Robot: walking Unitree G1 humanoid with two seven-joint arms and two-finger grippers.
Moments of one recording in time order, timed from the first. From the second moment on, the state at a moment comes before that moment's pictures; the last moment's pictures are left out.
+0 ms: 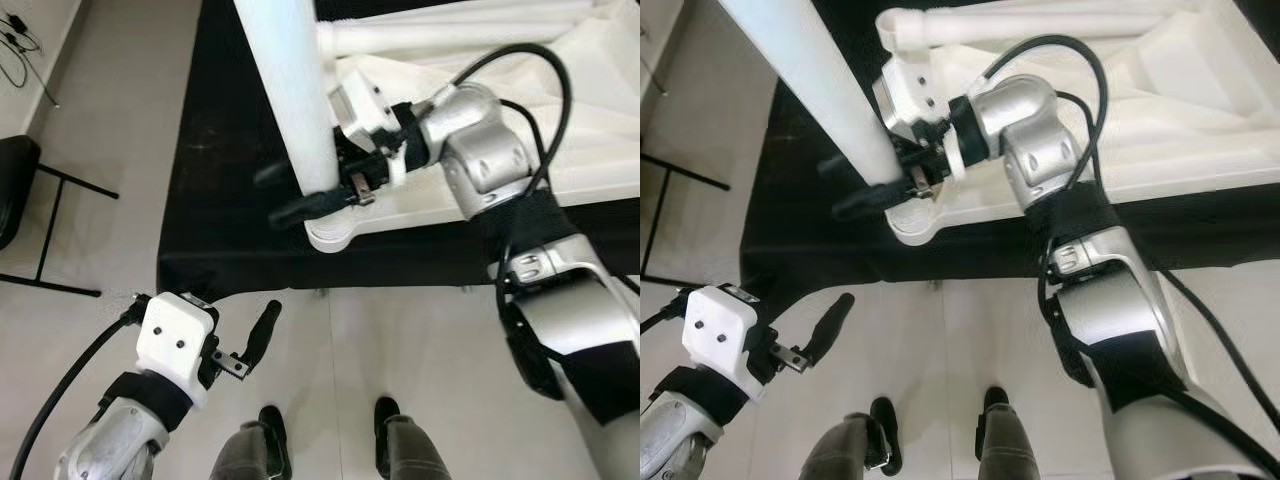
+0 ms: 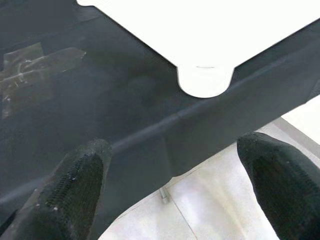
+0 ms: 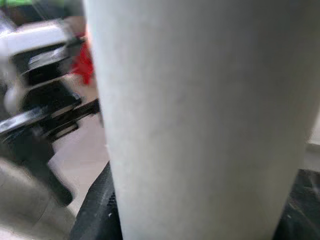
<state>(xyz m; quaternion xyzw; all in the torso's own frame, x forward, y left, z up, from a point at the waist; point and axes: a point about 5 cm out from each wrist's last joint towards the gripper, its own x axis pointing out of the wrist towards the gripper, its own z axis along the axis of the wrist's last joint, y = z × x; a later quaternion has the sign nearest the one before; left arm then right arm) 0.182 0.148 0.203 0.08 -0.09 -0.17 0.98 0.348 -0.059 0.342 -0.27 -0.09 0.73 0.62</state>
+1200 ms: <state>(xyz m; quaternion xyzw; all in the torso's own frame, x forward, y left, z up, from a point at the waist) 0.185 0.151 0.200 0.09 -0.08 -0.16 0.98 0.328 -0.025 0.299 -0.18 -0.18 0.35 0.90</state>
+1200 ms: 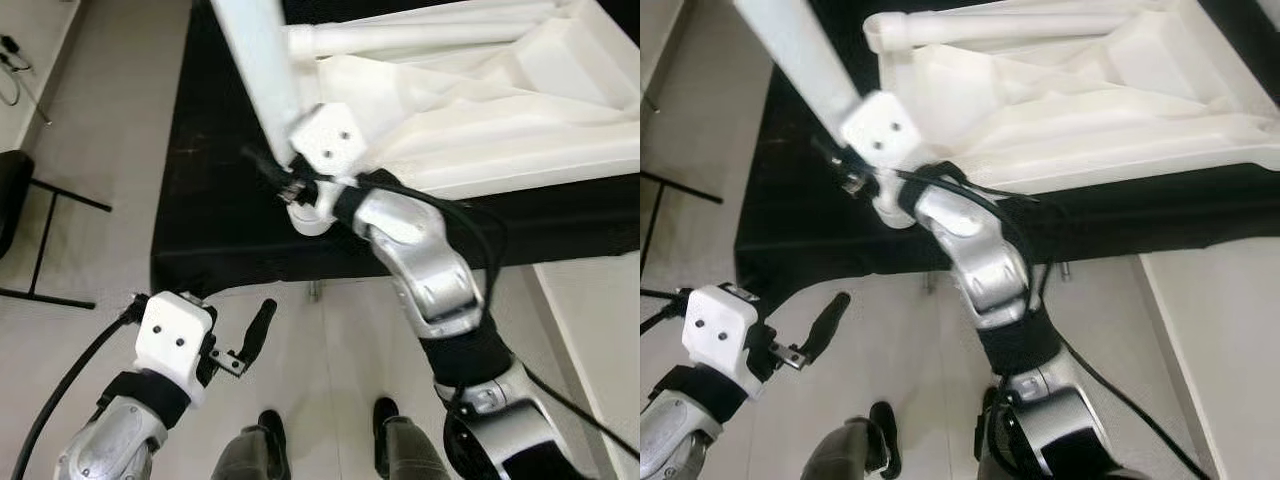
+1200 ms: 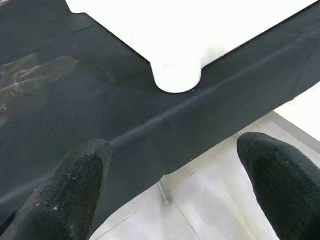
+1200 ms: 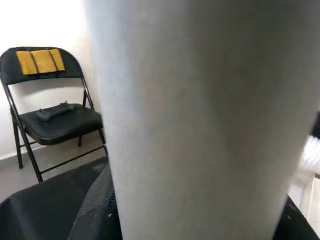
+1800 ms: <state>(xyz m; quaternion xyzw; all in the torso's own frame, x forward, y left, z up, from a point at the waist) 0.187 0.152 0.200 0.09 -0.08 -0.15 0.98 0.349 -0.034 0.308 -0.12 -0.14 0.36 0.91</state>
